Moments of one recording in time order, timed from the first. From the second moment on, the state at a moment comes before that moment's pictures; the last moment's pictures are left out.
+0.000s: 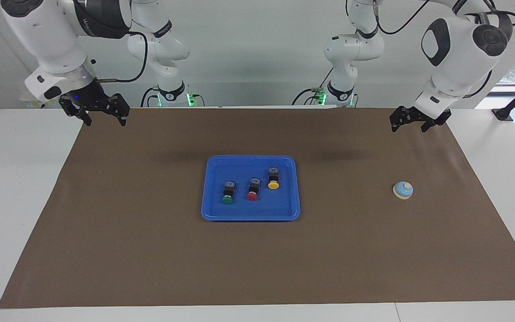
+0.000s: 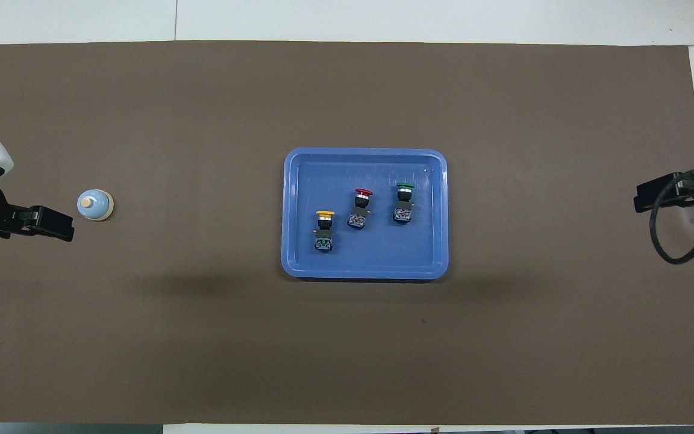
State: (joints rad) left arm 0.00 -0.08 -0.02 -1.86 0.03 1.64 0.10; right arm -0.07 -0.04 0.03 -1.67 -0.03 1.55 -0.03
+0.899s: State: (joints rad) left arm -0.01 -0.02 -0.01 -1.77 0.03 1.60 0.10; right arm -0.07 -0.04 0.03 -1.67 -0.03 1.55 -0.03
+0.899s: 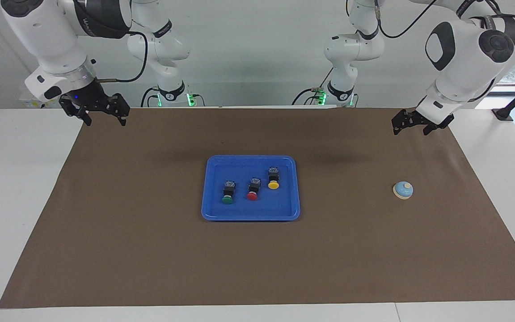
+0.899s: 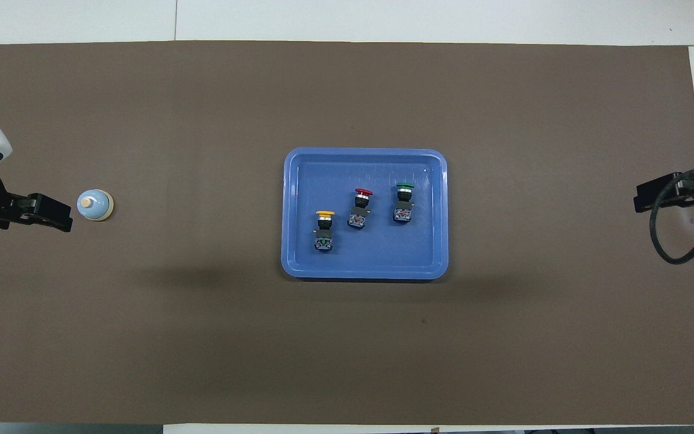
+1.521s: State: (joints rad) left arm -0.01 -0.02 -0.03 -1.70 0.03 1.59 0.10; right arm -0.07 -0.04 0.03 -1.67 -0.03 1.55 -0.03
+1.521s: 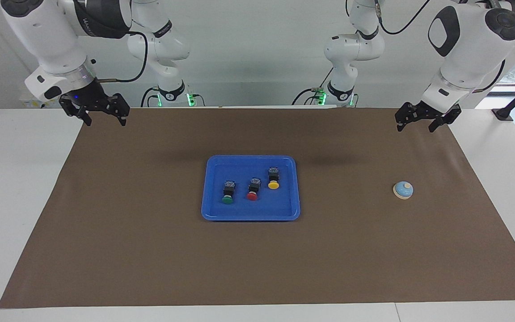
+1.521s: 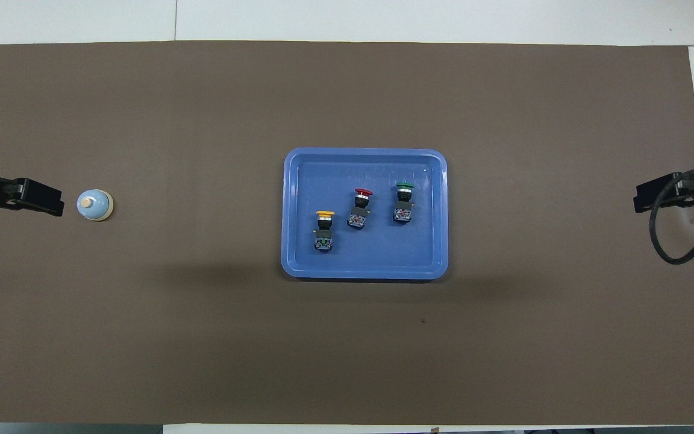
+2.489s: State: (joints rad) left arm -0.01 -0.02 -0.03 -1.69 0.03 1.59 0.10; right arm -0.07 -0.04 0.03 -1.67 -0.03 1.55 -0.03
